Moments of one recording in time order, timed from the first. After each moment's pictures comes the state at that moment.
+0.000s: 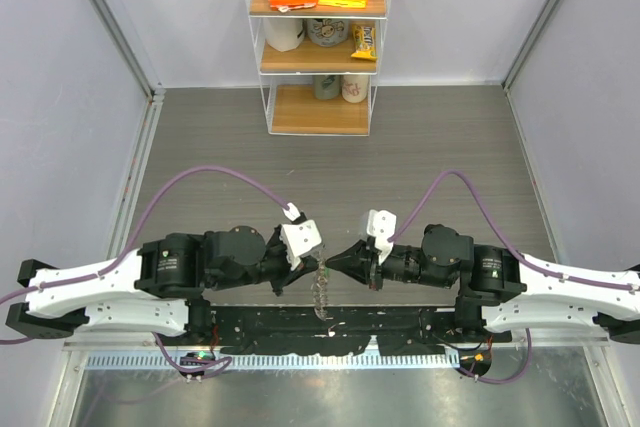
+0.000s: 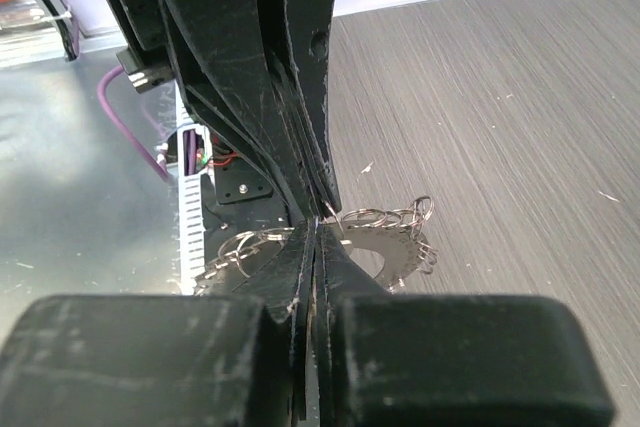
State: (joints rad) left arm -1.45 0.87 1.08 -0.67 -0.20 -0.13; right arm 1.39 0.77 0.82 -0.17 0.05 0.04
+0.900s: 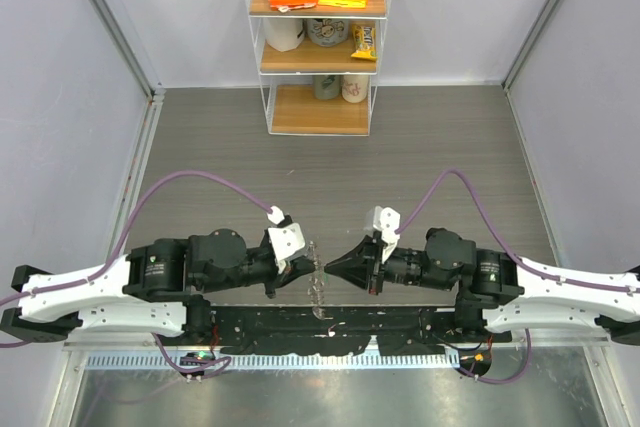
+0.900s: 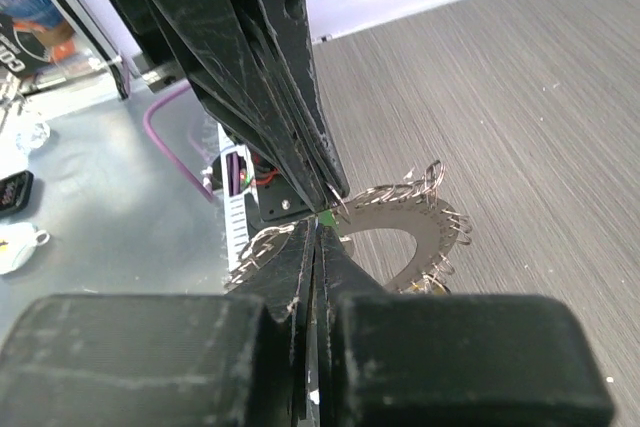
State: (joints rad) left arm -1.45 0.77 1.00 -0.59 -0.16 -0.10; right arm 1.39 0.75 0.75 -0.08 0.03 0.20
